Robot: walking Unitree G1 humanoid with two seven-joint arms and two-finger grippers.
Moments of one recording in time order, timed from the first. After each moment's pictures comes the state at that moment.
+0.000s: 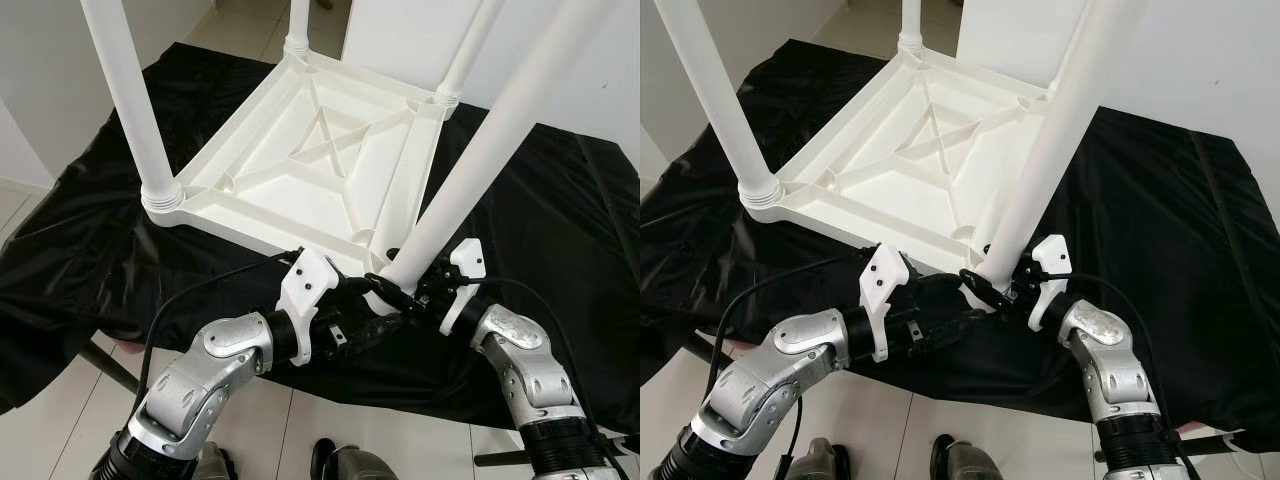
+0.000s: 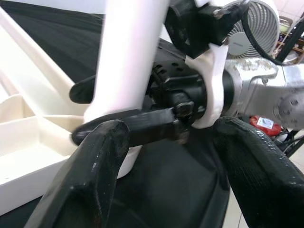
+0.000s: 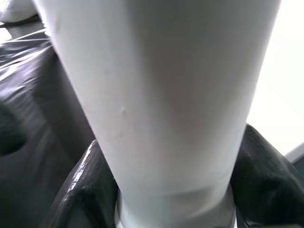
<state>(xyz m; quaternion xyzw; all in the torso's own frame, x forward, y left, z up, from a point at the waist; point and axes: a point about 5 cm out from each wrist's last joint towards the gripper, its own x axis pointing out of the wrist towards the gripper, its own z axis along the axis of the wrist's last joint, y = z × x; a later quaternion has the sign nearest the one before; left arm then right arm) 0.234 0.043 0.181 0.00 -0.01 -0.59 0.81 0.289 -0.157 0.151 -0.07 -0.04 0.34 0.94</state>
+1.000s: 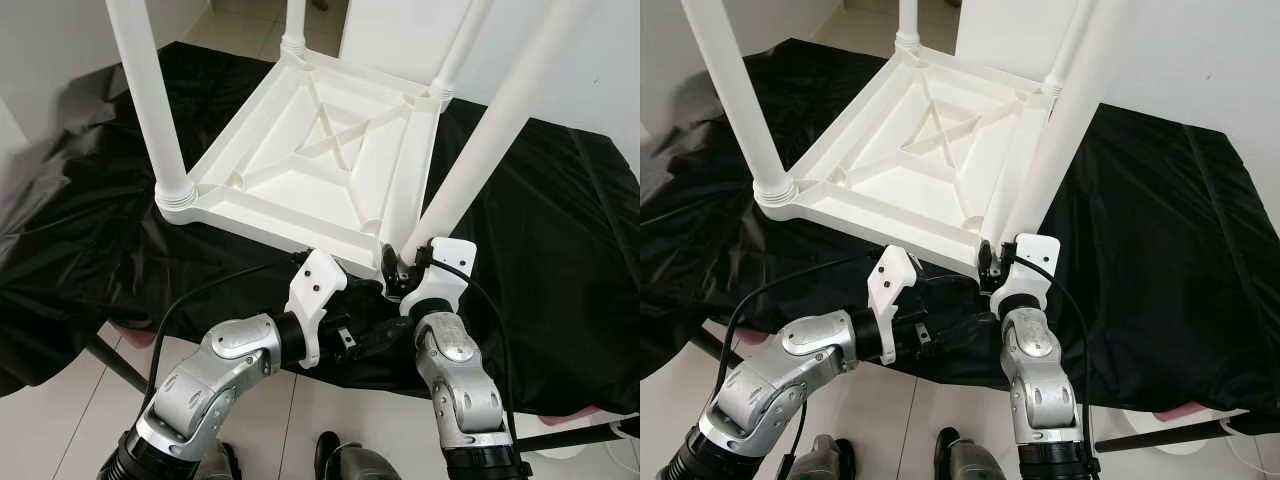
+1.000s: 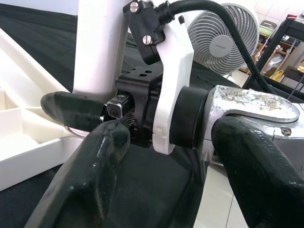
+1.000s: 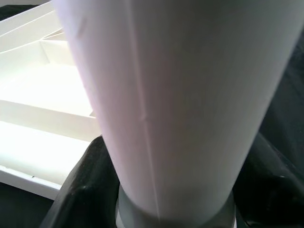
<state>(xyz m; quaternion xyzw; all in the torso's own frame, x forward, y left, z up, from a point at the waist) 0.231 0.037 0.182 -0.02 -0.01 -0.60 0.80 0.284 -0.129 0.156 0.01 -0.02 -0.01 1.00</state>
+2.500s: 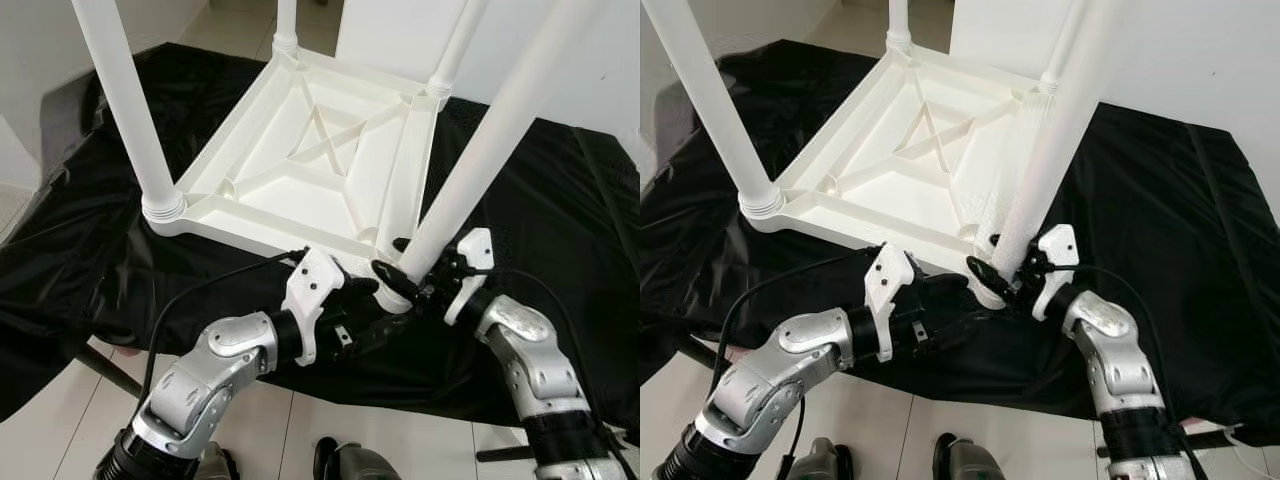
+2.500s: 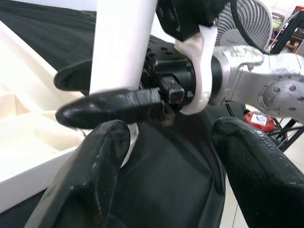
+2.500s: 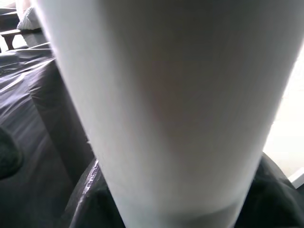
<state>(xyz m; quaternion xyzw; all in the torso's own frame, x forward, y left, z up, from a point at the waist) 0.232 0.041 0.182 -0.01 0.00 -0.59 0.80 0.299 -0.167 0.162 -0.09 -0.06 0.39 0.92</state>
